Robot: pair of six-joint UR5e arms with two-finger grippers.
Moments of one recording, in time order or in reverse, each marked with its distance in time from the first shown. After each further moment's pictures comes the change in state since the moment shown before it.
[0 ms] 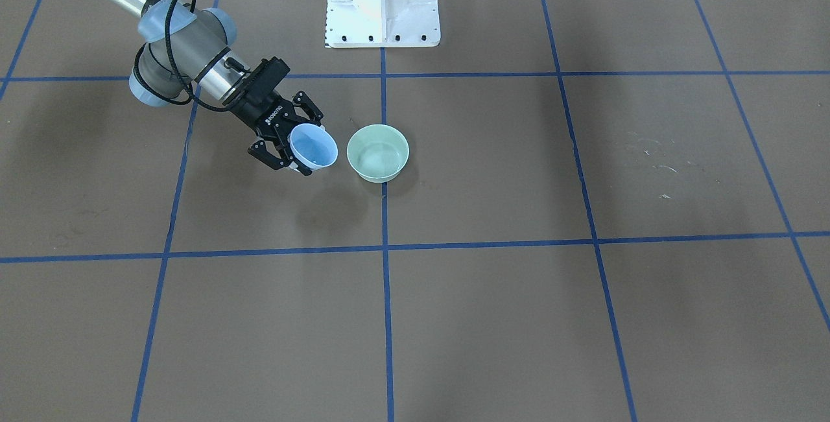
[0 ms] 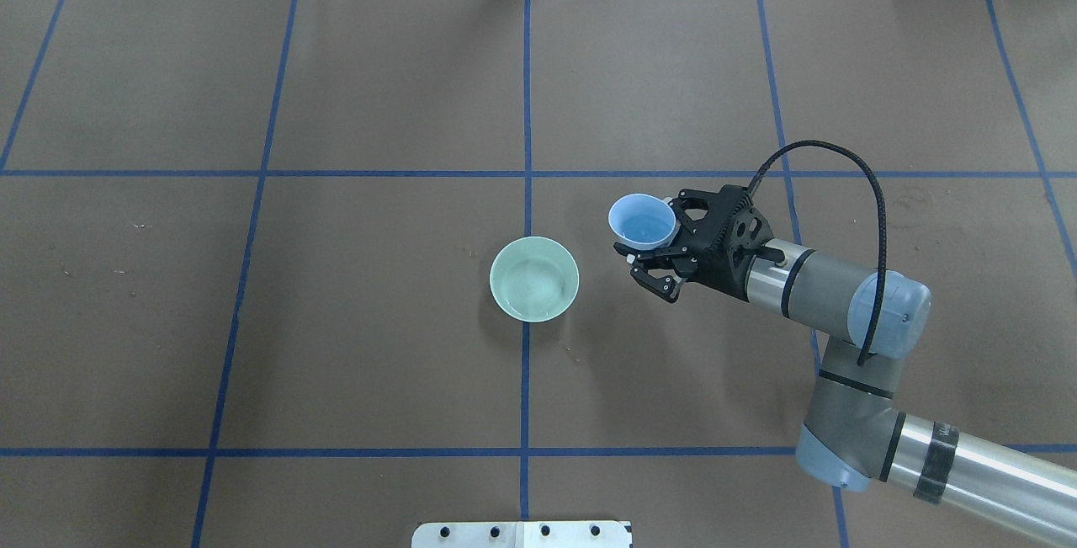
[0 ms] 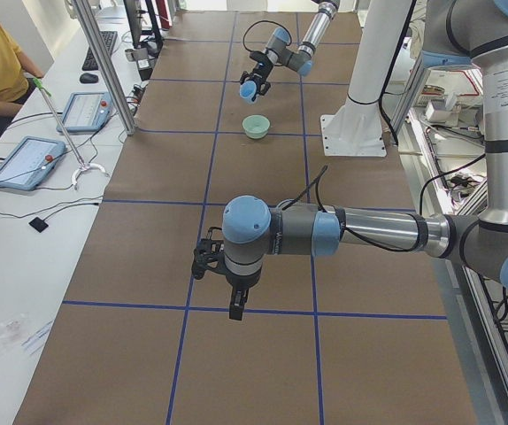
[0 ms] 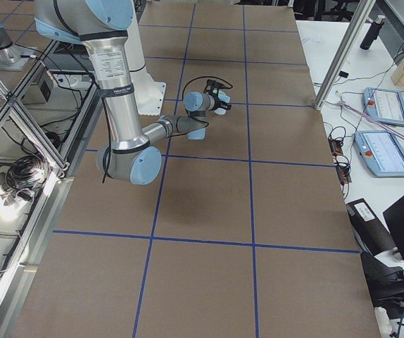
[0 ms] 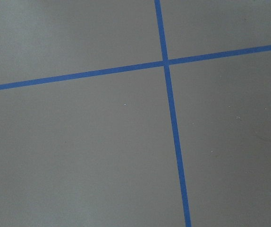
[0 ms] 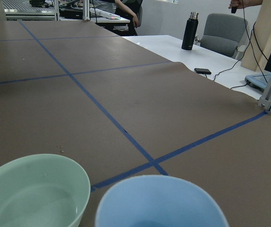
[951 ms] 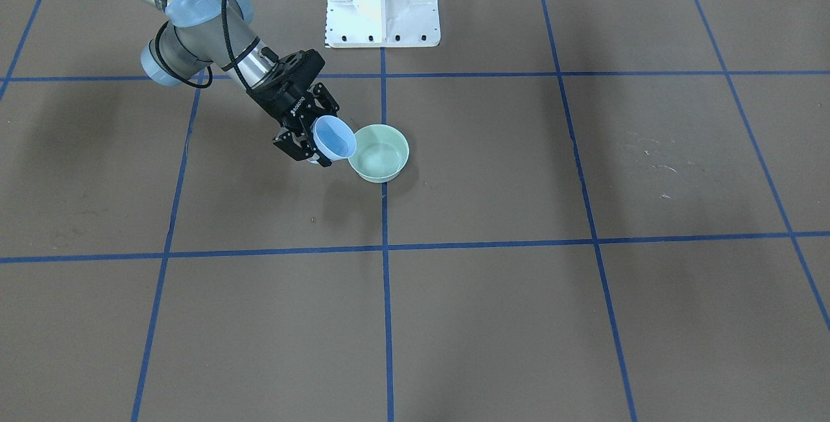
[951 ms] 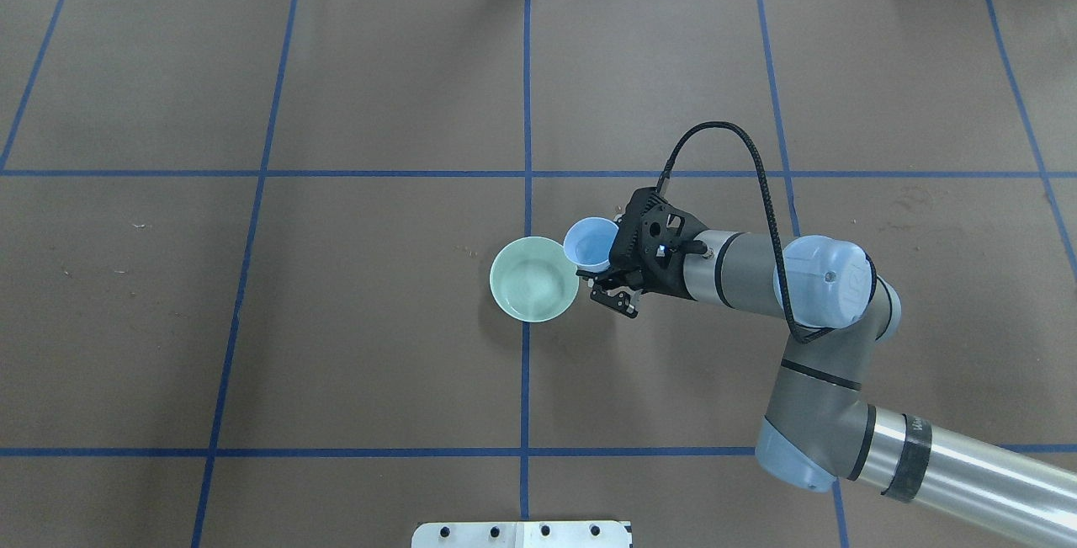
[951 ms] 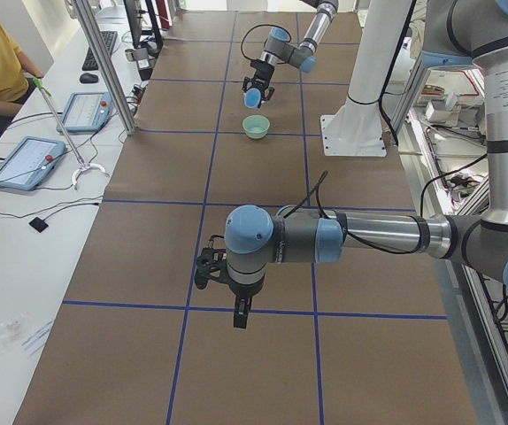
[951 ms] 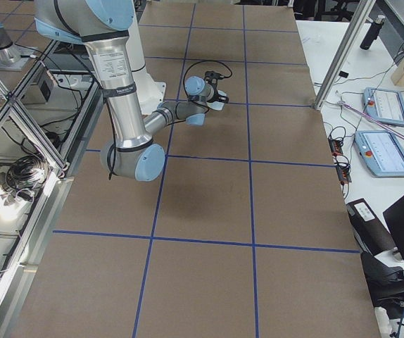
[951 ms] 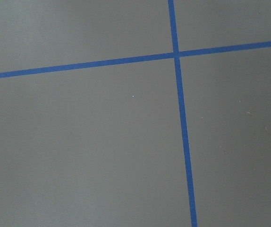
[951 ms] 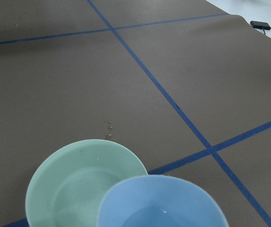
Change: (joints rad) left arm -0.009 0.001 0.015 -0.001 0.000 0.000; right arm -0.013 0.040 0.093 -0.293 0.056 -0.142
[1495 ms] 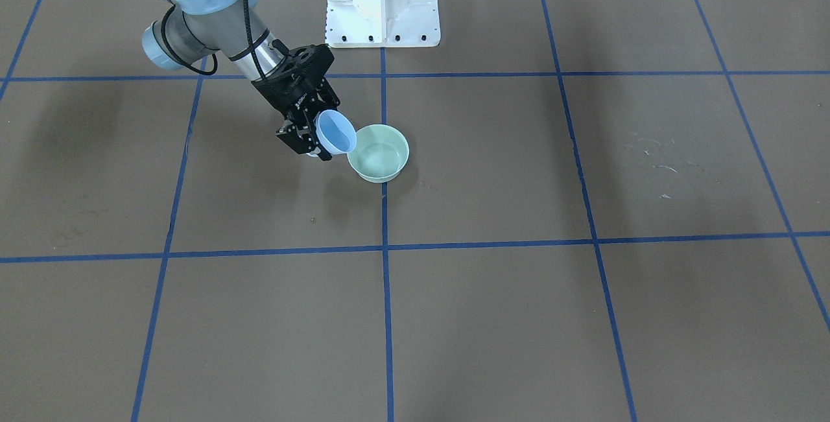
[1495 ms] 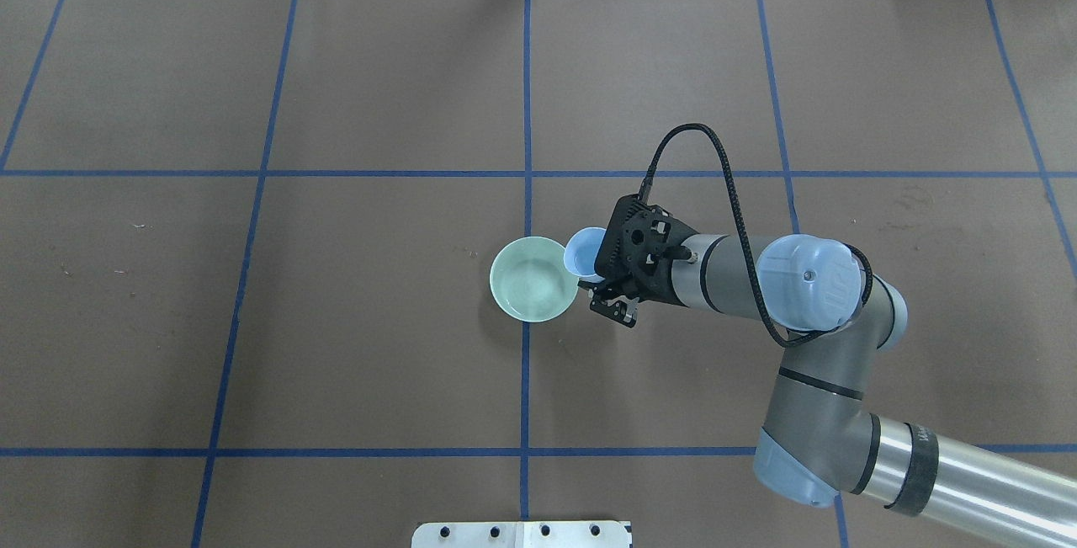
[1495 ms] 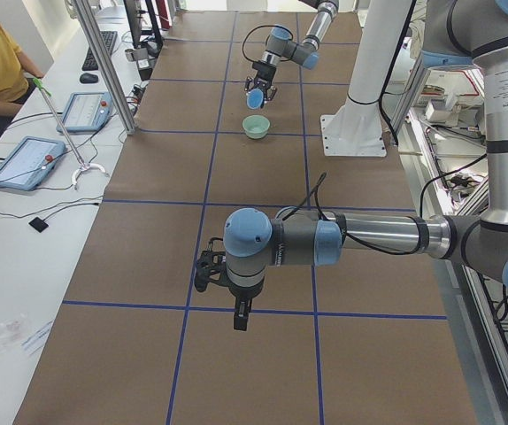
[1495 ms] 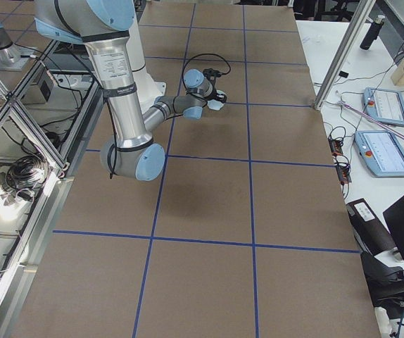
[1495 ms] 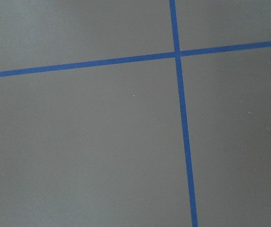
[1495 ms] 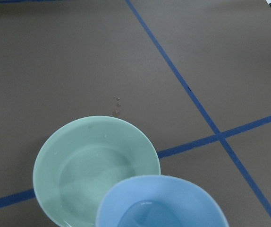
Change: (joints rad) left arm 0.000 -0.003 0.016 0.000 0.000 0.000; right arm -0.015 0.006 0.081 -0.188 0.004 -0.033
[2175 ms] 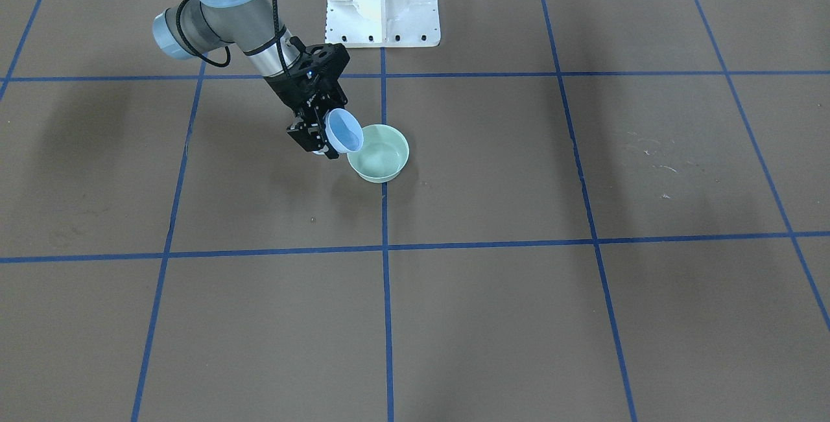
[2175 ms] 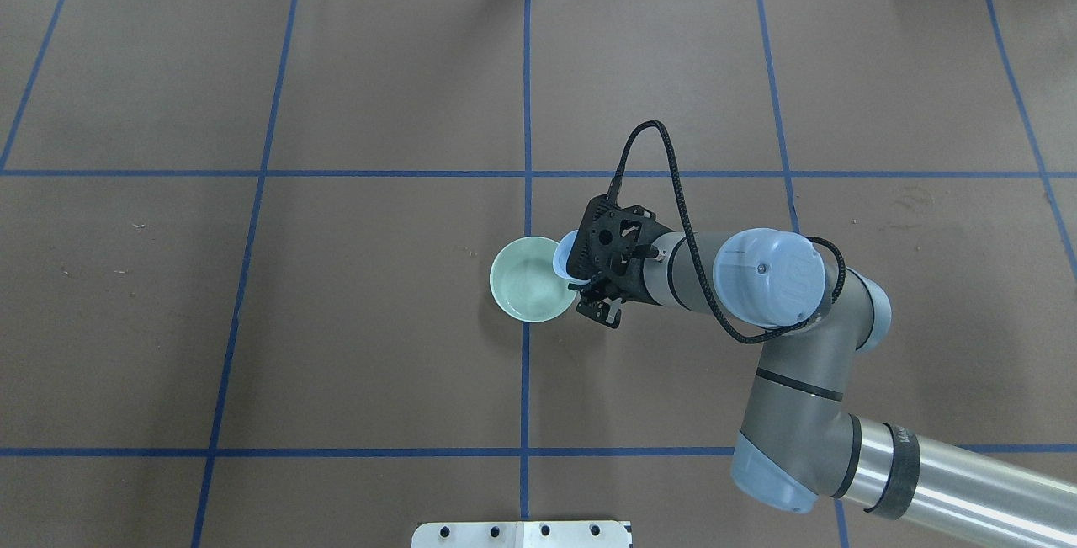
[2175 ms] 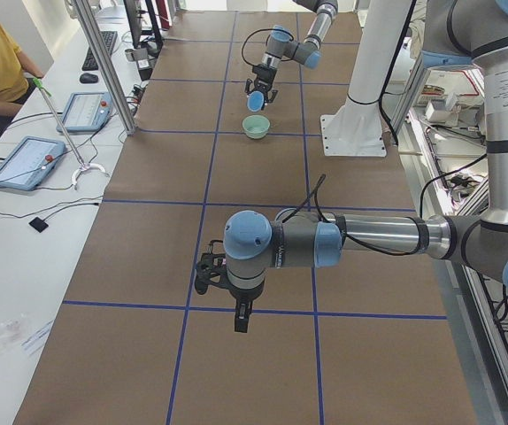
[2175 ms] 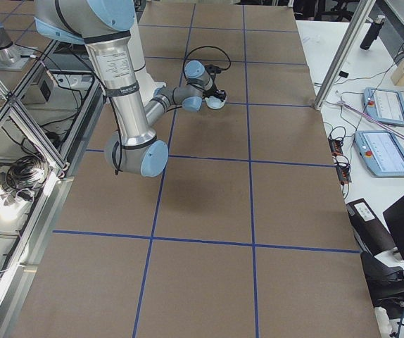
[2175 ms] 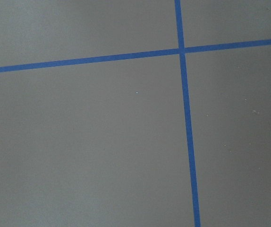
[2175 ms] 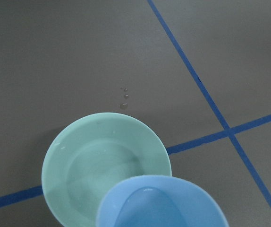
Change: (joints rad) left arm -0.001 0.001 0.005 0.000 0.000 -0.001; right arm -0.010 0.053 0.015 -0.157 -0.010 -0.020
